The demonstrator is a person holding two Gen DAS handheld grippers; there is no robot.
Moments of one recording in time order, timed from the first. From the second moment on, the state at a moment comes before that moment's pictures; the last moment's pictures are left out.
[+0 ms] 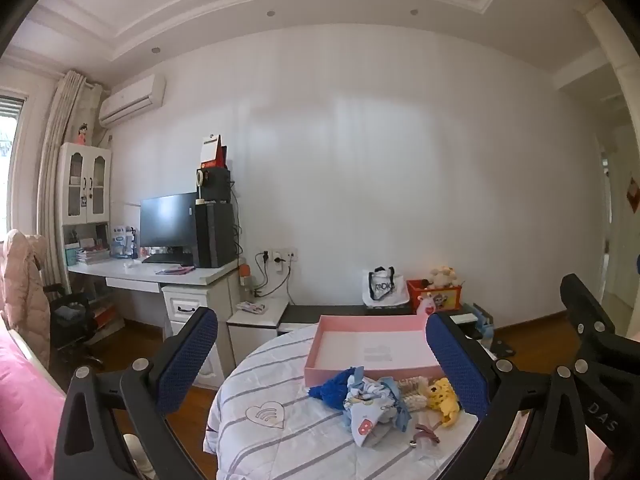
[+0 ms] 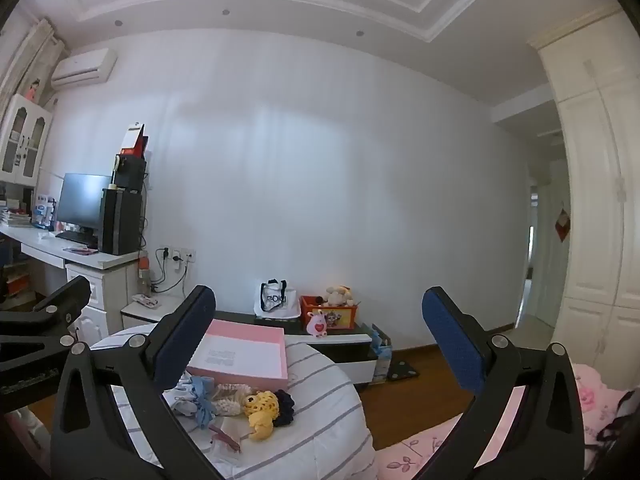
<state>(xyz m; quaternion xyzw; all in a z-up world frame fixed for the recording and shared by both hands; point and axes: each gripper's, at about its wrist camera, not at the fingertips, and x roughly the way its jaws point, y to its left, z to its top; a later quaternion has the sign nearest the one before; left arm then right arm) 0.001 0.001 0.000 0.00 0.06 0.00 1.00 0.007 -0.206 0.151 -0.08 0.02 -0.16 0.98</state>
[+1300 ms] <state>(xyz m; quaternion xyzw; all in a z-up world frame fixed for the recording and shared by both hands) -0.003 -0.003 0.003 0.00 0.07 0.00 1.00 0.008 -0.206 0.153 -0.08 0.02 -0.16 0.98</state>
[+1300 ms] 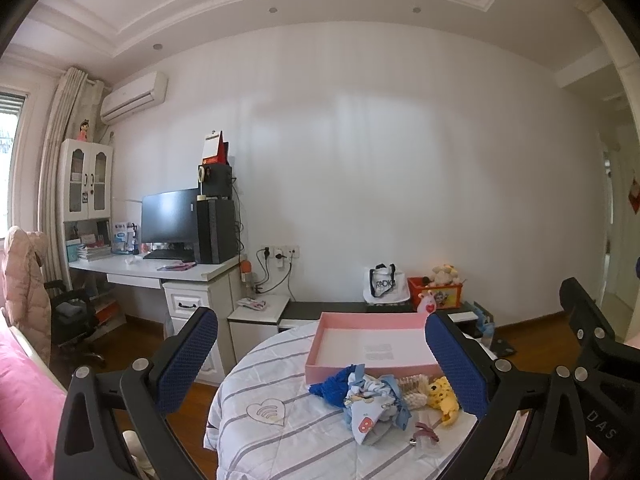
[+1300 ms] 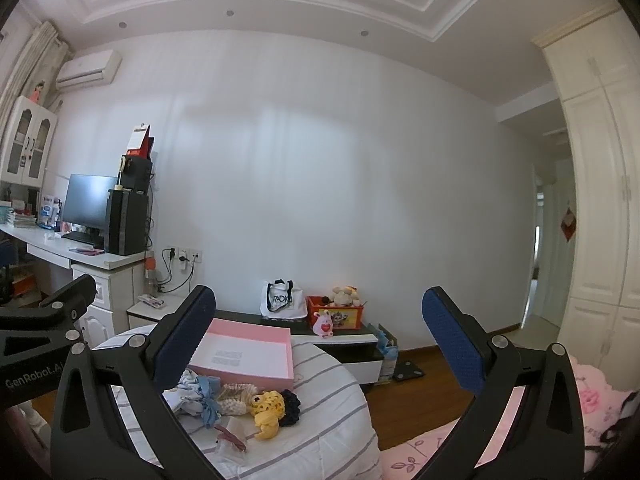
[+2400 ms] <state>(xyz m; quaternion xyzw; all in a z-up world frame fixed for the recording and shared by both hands) 0.008 0.001 -0.002 0.01 0.08 0.01 1.00 0.013 -0.206 0.147 -0.09 0.04 -0.15 0.98</state>
